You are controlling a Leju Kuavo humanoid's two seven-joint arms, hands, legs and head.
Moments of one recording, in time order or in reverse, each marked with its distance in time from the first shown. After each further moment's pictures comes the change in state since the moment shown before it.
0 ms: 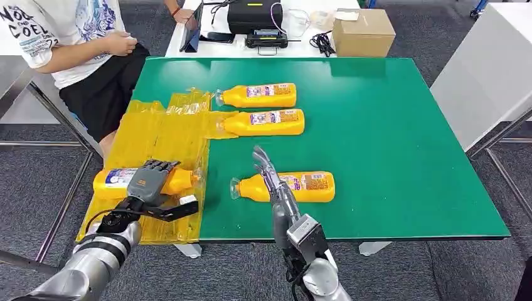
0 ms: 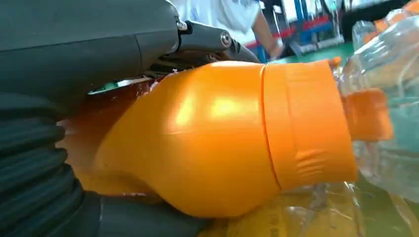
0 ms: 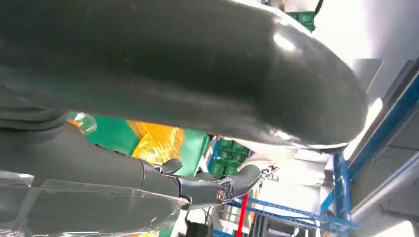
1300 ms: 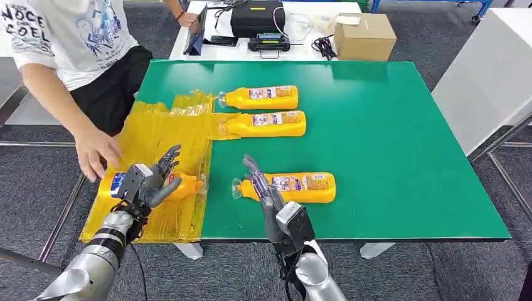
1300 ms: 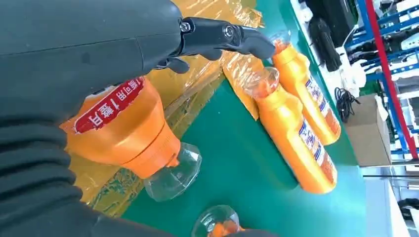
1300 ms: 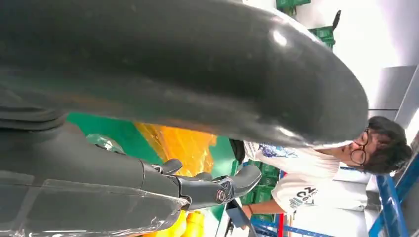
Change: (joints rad) left arm 0.027 -0.077 0.306 -0.031 0.905 -0.691 -0.431; right arm -0.052 0.036 -0.029 0.187 -0.058 0.056 0.020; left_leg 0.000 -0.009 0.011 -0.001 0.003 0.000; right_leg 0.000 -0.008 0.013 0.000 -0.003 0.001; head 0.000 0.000
